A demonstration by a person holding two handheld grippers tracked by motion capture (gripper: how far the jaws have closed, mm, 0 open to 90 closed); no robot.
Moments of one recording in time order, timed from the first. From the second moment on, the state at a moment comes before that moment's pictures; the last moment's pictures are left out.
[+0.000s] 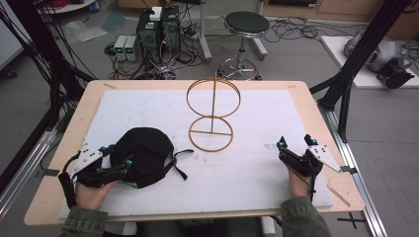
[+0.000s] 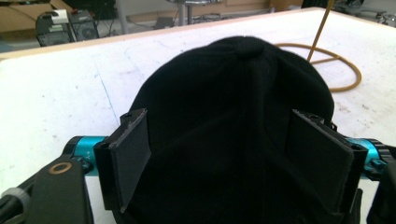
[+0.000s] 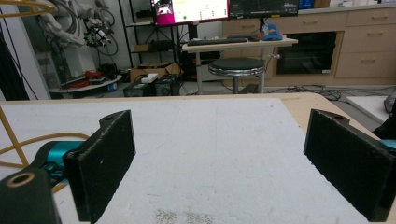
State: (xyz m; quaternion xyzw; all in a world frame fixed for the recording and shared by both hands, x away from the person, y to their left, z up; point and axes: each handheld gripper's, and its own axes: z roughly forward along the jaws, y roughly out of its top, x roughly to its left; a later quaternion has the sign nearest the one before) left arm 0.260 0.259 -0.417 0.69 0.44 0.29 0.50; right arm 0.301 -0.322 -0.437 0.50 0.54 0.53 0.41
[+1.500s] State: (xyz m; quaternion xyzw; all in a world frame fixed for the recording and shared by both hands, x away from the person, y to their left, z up) left arm 0.258 0.252 -0.419 0.71 0.43 0.27 0.49; right arm 0.303 -0.322 -0.439 0.51 0.55 0.53 0.40
